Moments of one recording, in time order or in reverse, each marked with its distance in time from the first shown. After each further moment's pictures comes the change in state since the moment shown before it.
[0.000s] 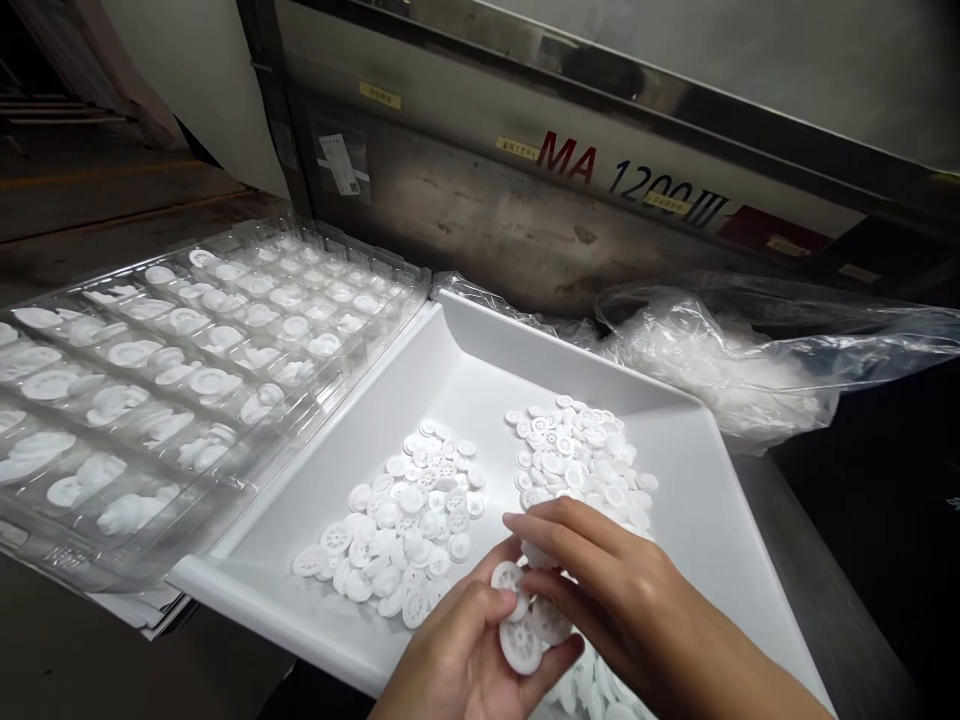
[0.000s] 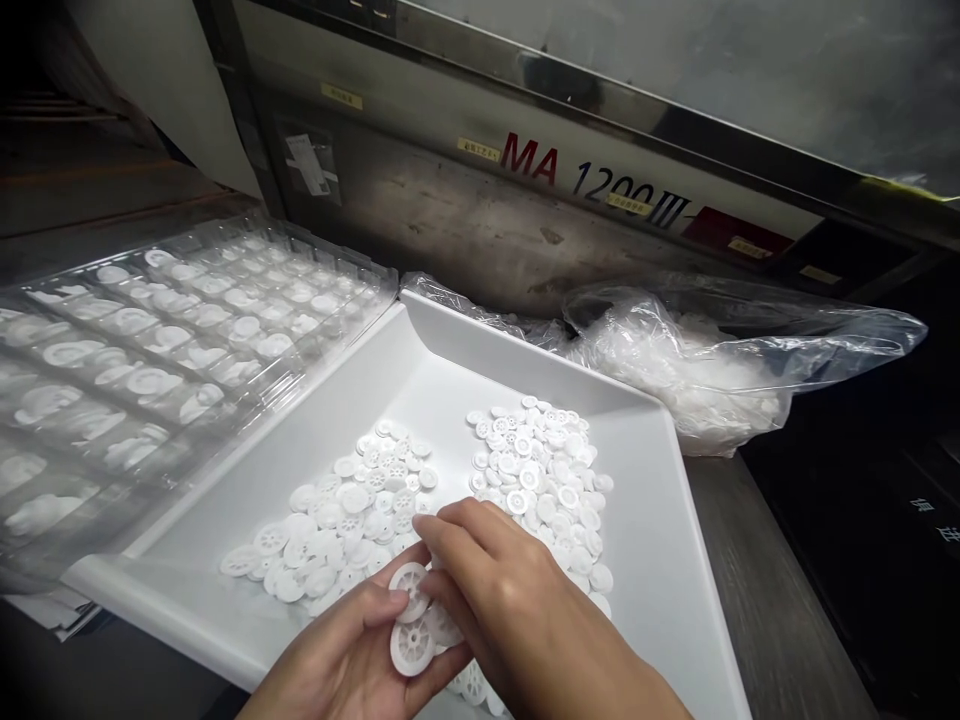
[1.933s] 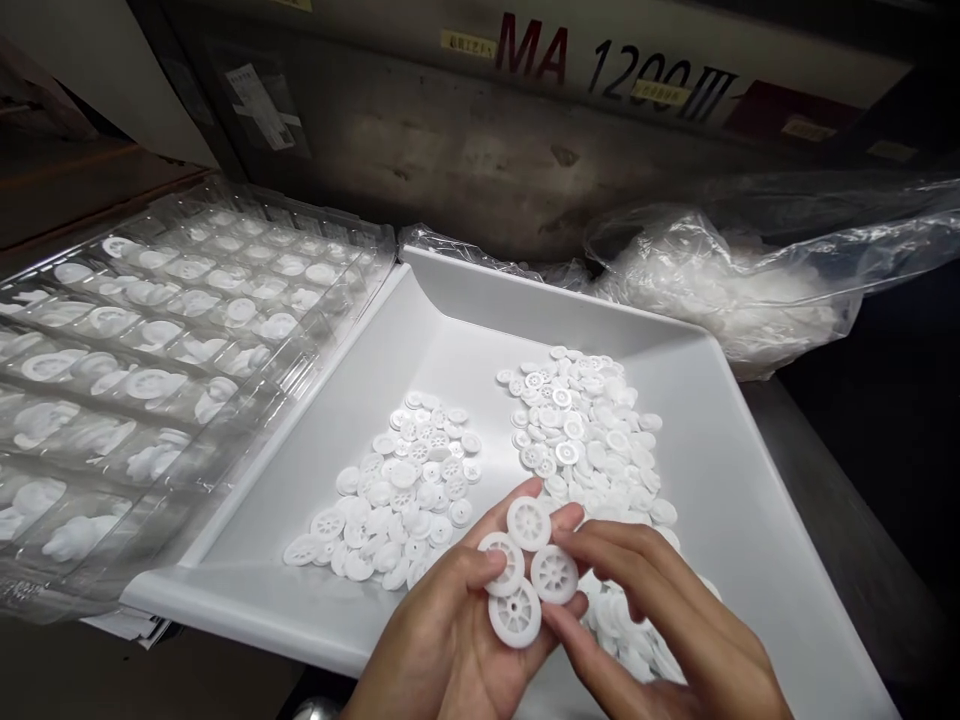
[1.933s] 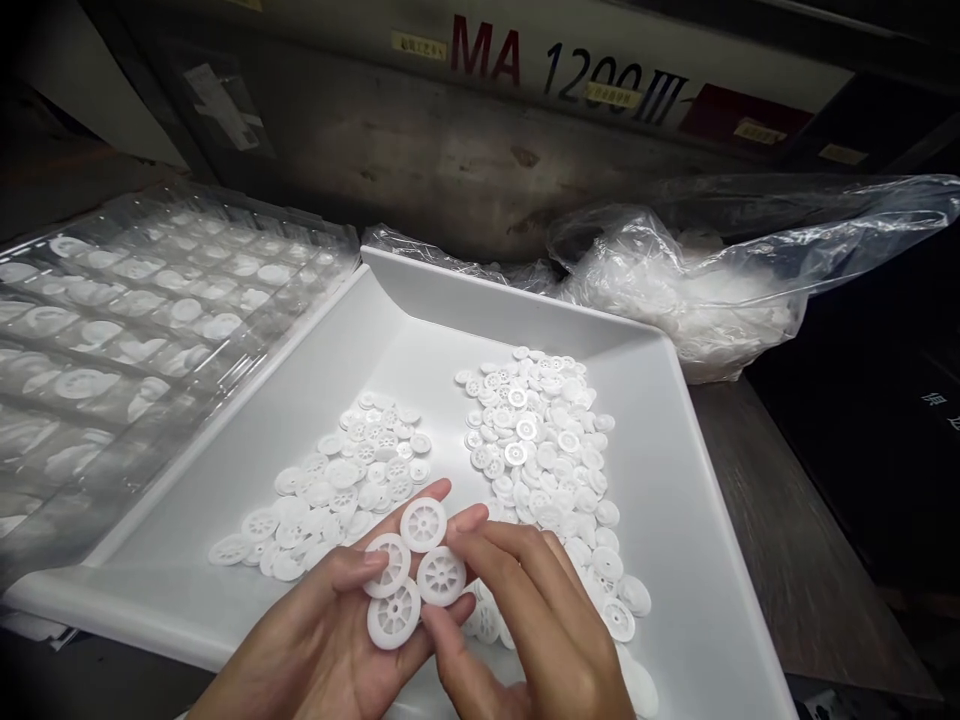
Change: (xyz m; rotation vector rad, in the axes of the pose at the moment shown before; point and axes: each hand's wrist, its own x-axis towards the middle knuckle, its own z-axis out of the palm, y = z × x) left_hand -0.002 0.008 0.000 0.039 0.091 -0.107; right_hand -0.047 -0.017 0.047 -0.073 0.493 0.189
